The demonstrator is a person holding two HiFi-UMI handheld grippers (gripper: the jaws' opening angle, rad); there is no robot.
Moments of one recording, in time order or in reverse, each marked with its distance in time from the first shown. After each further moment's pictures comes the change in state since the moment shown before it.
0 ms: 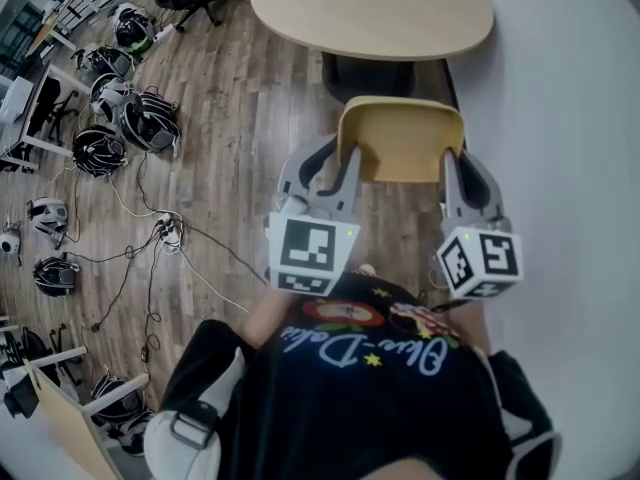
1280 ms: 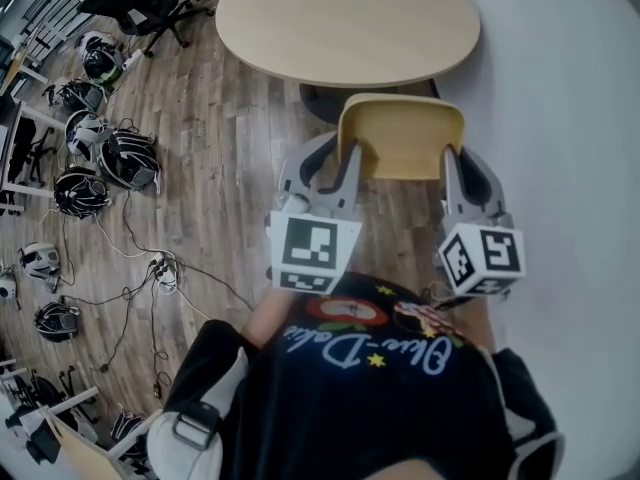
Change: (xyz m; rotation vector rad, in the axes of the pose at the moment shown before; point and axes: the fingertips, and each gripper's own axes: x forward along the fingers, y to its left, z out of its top) left arm 0.124 0.055 0.014 0.002 -0.029 -0.099; right arm 0.110 -0.047 0.017 -0.038 0.016 -0.104
